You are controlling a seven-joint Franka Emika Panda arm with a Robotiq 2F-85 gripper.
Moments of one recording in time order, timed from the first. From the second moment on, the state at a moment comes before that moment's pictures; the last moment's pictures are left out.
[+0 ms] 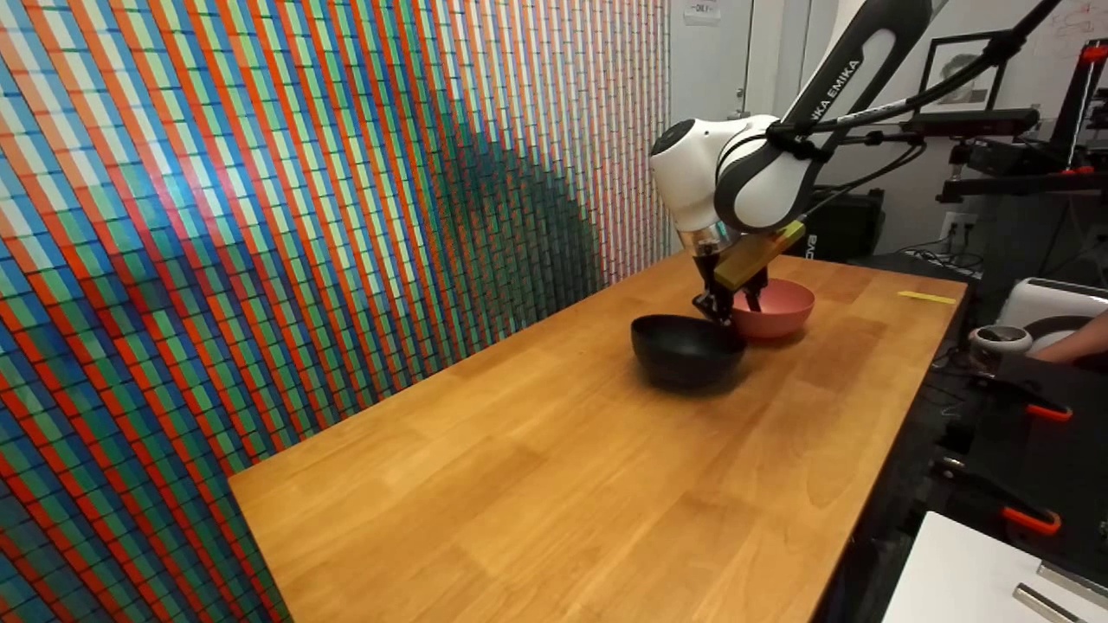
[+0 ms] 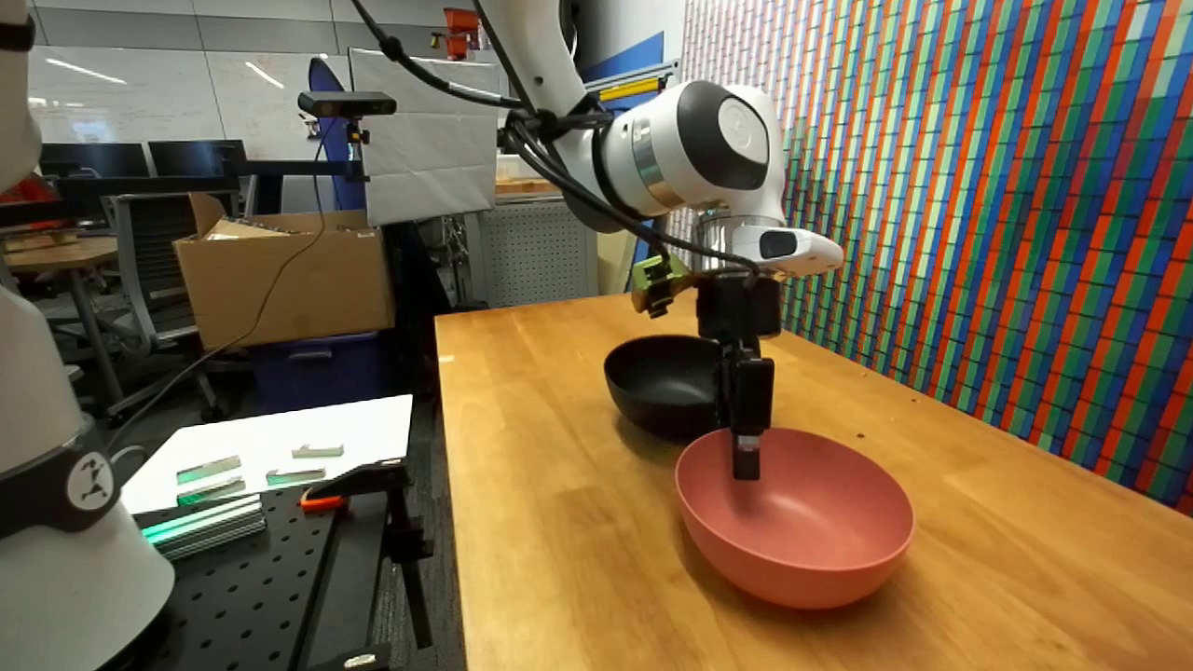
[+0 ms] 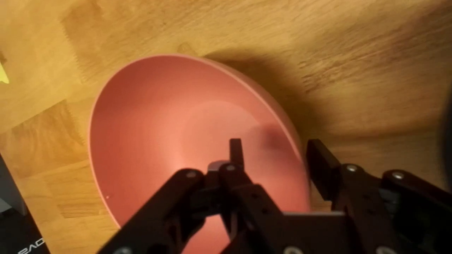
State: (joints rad) arm 0.19 0.47 -0.06 -2.06 -0.51 2.25 0.84
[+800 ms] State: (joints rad) arm 0.18 0.46 -0.09 -2.01 -0.47 2.25 0.82
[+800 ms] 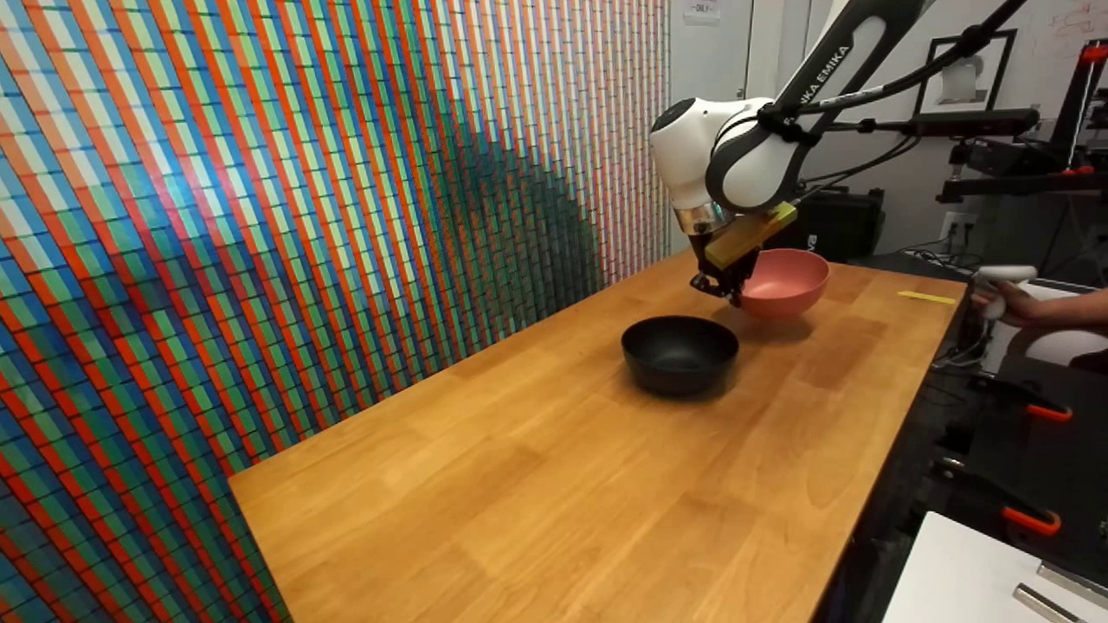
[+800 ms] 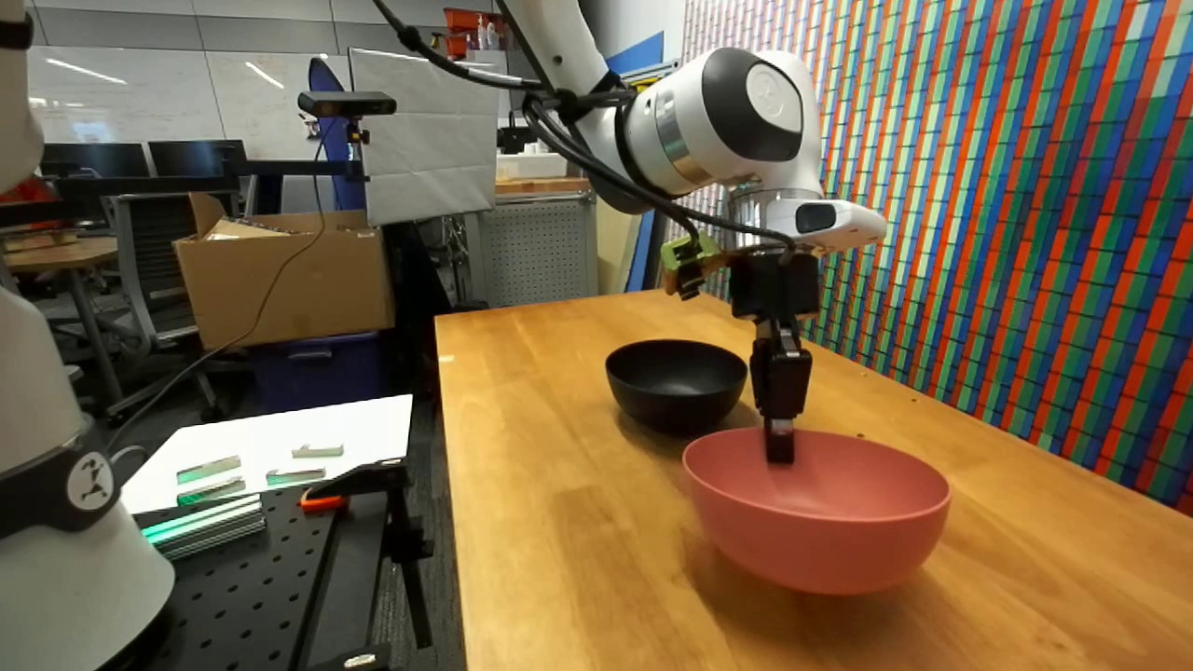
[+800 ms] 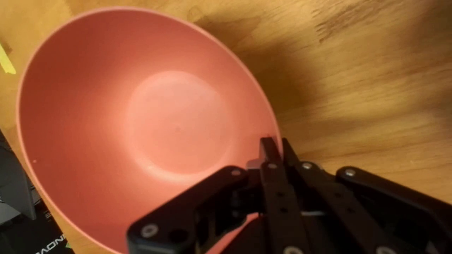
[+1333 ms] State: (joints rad) arm 0.17 0.21 -0.02 -2.00 -0.26 2.24 0.66
